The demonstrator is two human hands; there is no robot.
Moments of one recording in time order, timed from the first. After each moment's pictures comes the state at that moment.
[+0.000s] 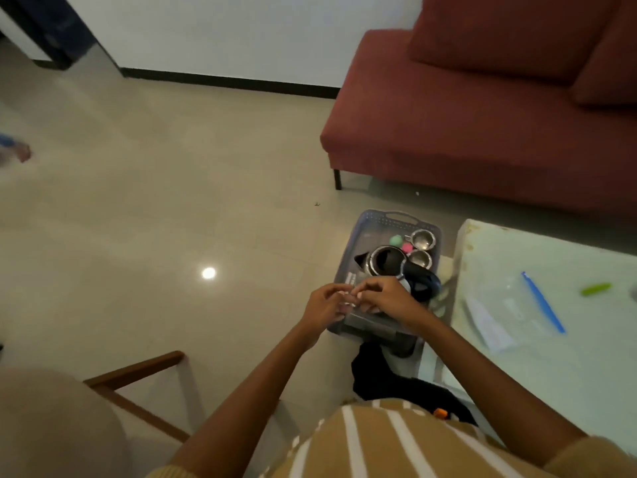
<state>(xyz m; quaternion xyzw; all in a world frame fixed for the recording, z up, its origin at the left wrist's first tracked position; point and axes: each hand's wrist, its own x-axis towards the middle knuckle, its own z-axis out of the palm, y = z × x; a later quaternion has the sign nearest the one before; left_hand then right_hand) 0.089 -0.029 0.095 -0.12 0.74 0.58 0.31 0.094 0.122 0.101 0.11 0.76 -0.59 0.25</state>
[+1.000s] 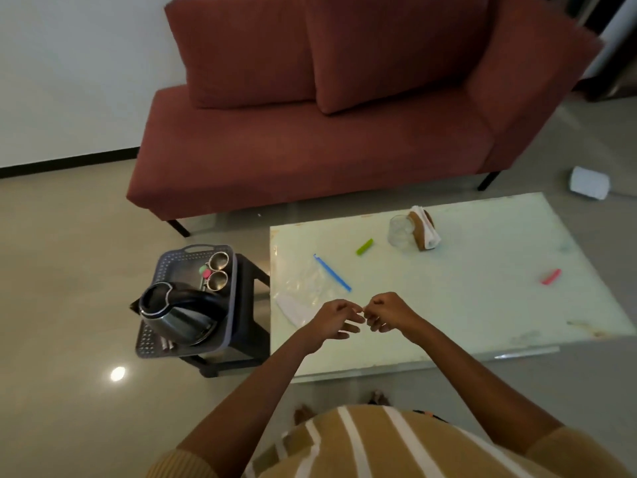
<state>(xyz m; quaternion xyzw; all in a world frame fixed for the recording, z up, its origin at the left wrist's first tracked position) 0.262 0.408 0.103 0.07 0.72 0.43 0.53 0.337 0.546 0.084 0.36 0.72 -0.56 0.18</state>
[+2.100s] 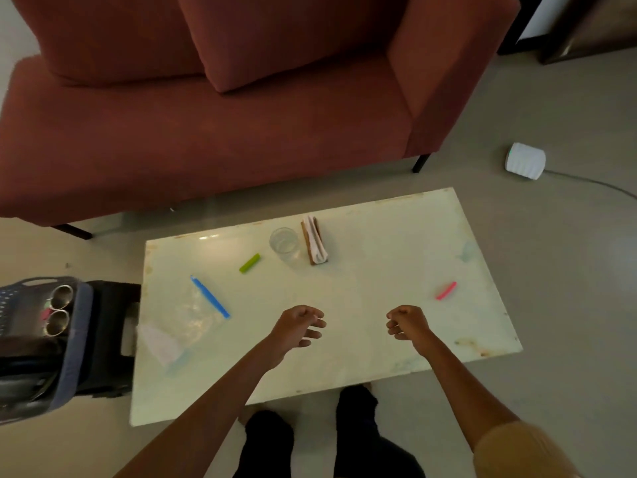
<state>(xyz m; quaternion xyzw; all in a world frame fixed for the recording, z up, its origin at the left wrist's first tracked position) 0.329 0.722 0.051 -0.01 0.73 0.41 0.54 0.472 0.923 -0.053 0.56 0.57 -0.58 0.12</state>
